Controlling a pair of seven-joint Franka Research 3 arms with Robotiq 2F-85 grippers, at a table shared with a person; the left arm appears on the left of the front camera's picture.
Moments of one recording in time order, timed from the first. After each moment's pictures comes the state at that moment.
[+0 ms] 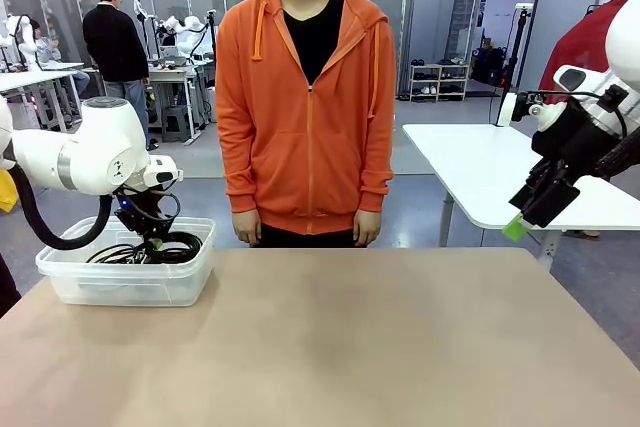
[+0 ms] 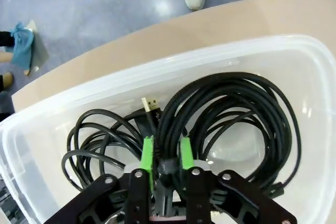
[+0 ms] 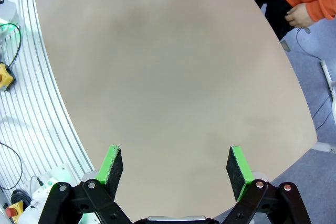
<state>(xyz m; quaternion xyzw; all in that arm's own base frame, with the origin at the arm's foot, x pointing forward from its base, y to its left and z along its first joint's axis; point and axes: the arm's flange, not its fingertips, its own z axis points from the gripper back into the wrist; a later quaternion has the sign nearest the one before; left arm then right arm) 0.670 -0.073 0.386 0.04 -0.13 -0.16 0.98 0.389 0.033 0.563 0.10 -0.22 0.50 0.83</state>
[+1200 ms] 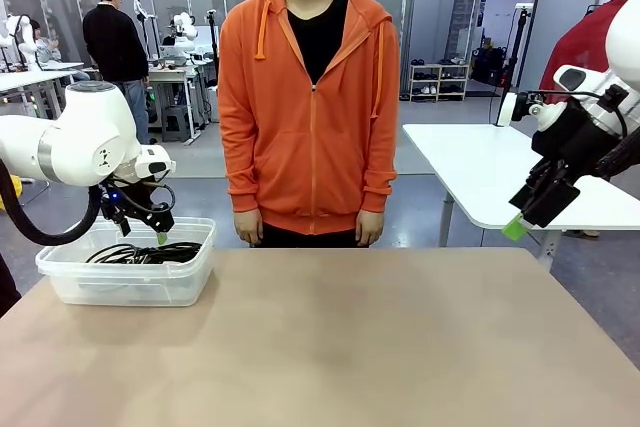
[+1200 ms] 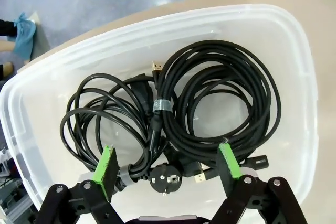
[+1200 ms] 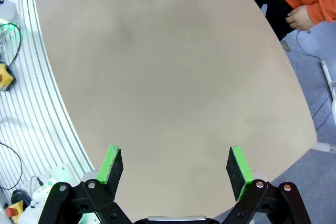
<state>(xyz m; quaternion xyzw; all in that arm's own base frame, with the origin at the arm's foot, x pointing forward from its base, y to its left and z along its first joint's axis) 0.635 -0.076 0.416 0.04 -0.13 -0.14 0.98 0.389 0.033 0.563 0.10 -0.22 0.50 0.83</state>
